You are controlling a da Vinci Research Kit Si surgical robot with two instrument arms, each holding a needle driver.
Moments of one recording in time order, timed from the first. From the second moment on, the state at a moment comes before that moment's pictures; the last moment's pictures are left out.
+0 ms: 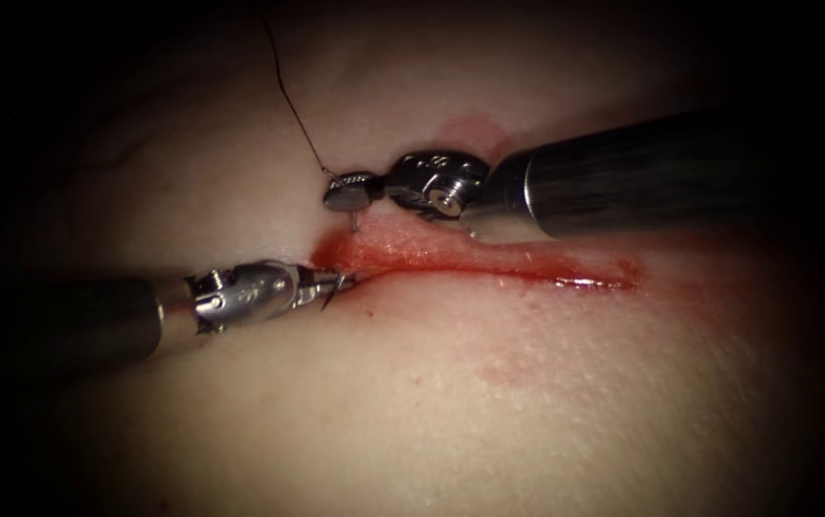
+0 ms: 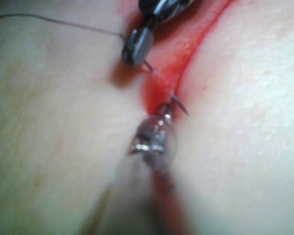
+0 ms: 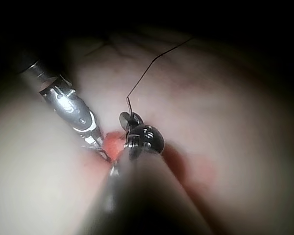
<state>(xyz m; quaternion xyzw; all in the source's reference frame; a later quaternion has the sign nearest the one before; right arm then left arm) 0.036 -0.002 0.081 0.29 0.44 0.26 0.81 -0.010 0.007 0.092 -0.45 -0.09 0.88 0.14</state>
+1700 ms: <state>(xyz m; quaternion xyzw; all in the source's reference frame) 0.034 0.000 0.082 0.26 0.43 0.32 0.80 -0.010 0.008 0.092 -0.45 -0.08 0.88 0.14</state>
